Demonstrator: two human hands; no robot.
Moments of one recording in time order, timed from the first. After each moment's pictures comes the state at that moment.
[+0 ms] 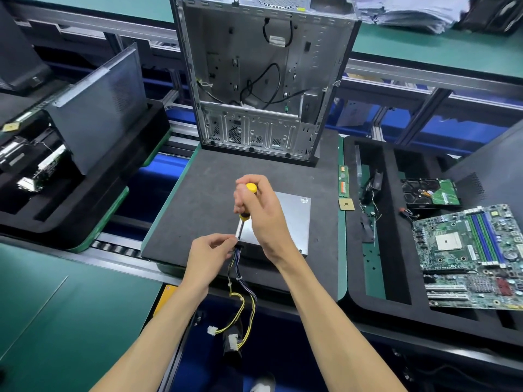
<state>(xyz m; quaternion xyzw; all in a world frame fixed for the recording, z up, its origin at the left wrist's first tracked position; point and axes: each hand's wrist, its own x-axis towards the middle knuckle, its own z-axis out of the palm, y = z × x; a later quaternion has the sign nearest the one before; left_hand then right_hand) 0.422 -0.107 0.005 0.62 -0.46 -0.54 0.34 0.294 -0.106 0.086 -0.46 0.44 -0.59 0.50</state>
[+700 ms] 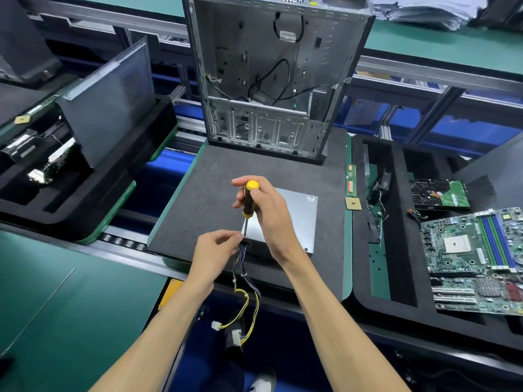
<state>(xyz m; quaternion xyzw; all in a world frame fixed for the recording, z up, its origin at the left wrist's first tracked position) 0.422 -0.107 0.006 0.62 -0.45 -0.54 0.34 0.293 -0.106 0.079 -0.49 0.42 -0.57 0.50</state>
